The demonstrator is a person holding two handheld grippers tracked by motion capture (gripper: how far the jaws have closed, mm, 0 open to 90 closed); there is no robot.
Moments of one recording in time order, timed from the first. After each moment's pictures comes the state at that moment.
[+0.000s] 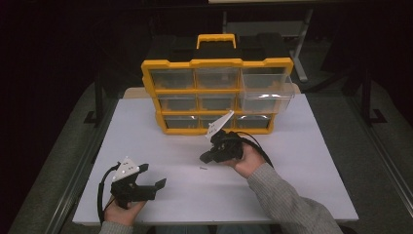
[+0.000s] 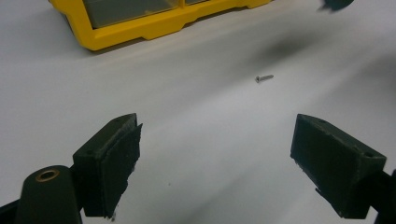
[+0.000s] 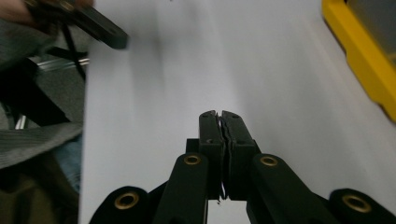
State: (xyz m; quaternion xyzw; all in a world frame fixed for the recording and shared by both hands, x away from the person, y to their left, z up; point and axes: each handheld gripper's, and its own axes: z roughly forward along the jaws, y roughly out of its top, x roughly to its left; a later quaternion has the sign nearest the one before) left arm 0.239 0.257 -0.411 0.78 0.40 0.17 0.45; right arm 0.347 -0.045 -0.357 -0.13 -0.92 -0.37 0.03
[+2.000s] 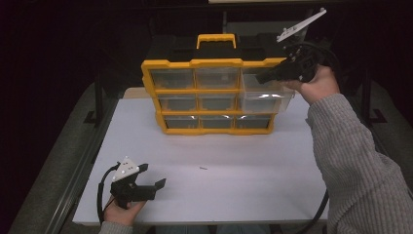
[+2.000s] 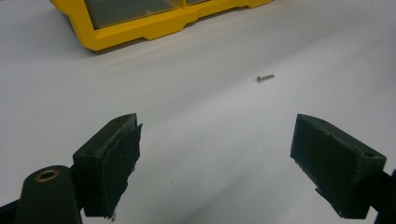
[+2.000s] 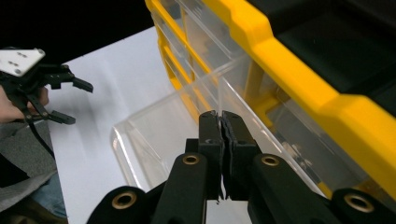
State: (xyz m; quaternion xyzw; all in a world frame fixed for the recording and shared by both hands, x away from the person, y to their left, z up) left arm 0.239 0.258 -0.411 0.79 0.40 0.17 0.44; right arm 0.410 -0.189 -0.171 -0.28 -0.87 -0.40 -0.06
